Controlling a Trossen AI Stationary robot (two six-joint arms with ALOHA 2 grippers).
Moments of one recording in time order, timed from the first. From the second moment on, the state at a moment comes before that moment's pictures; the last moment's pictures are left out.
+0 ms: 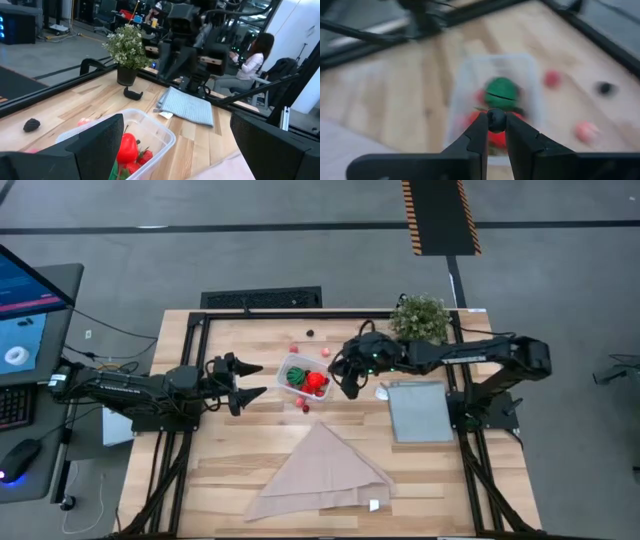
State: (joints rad) left arm -0.02 0.57 0.20 0.35 -0.24 -0.32; right arm -0.17 1.48 0.94 -0.01 -0.07 0.16
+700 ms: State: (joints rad) left arm -0.02 0.57 0.20 0.35 -0.24 -0.33; right arm -0.20 1.58 0.94 0.17 -0.13 0.18
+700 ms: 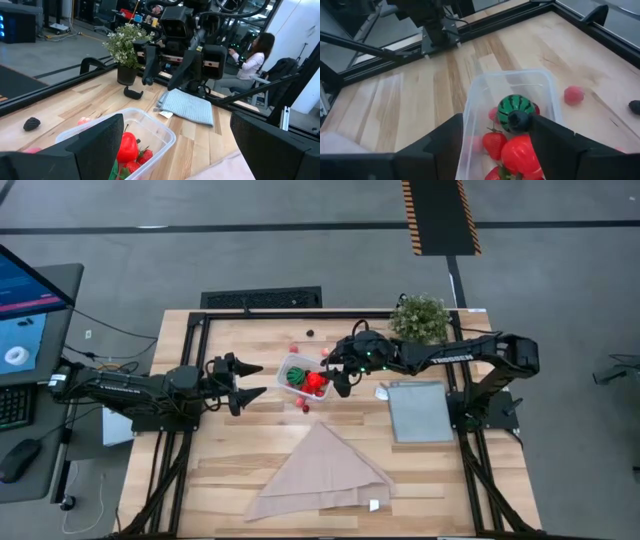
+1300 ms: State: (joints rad) left arm -0.02 0.57 0.20 0.35 -0.24 -0.32; right arm -0.21 1.57 0.94 0.23 -0.21 0.21
